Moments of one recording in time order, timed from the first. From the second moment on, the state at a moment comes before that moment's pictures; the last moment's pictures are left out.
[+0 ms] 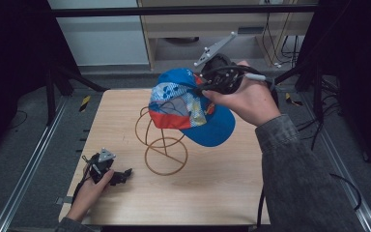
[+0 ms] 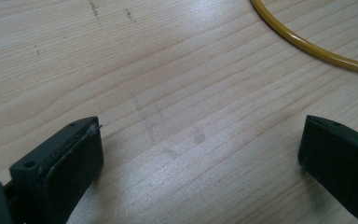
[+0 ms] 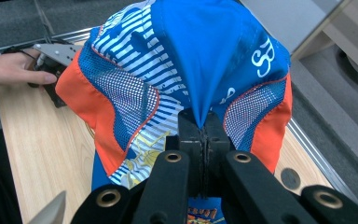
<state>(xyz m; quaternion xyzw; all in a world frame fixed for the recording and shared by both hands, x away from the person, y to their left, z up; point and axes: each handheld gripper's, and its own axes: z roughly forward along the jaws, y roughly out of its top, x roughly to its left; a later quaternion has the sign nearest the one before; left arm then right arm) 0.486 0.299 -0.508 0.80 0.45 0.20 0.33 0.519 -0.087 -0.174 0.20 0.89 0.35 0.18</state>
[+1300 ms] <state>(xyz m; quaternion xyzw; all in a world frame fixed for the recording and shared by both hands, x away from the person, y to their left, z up) 0.486 0.299 -0.508 0.81 0.45 0.20 0.33 0.546 -0.006 -0.205 0.17 0.91 0.36 0.14</state>
